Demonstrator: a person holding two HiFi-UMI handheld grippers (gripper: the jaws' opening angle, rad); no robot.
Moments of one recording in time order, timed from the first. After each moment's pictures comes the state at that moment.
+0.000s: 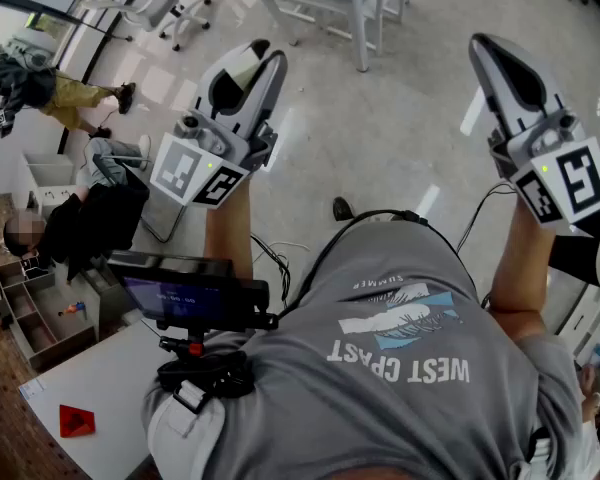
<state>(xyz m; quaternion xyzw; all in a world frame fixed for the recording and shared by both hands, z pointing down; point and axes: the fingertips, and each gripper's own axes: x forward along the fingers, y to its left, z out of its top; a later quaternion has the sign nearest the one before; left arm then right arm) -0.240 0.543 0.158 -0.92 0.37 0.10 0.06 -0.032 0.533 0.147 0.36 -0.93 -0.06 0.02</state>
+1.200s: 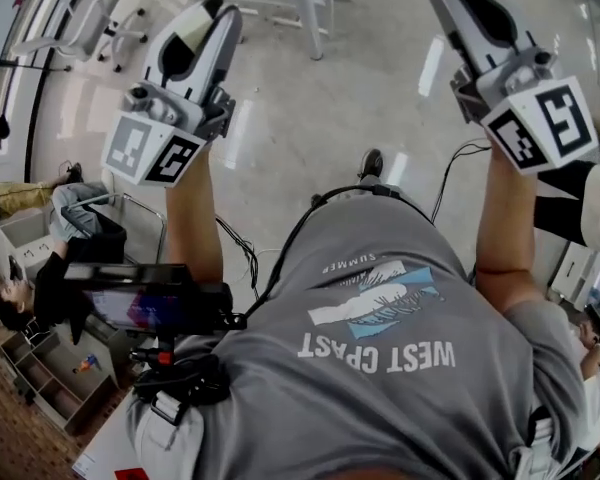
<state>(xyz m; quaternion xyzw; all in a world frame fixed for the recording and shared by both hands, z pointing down) -0.267 0.380 0.139 -0.94 0.32 0.10 0.05 -0.083 0.394 0.108 0.41 -0.91 -0.09 0.00</state>
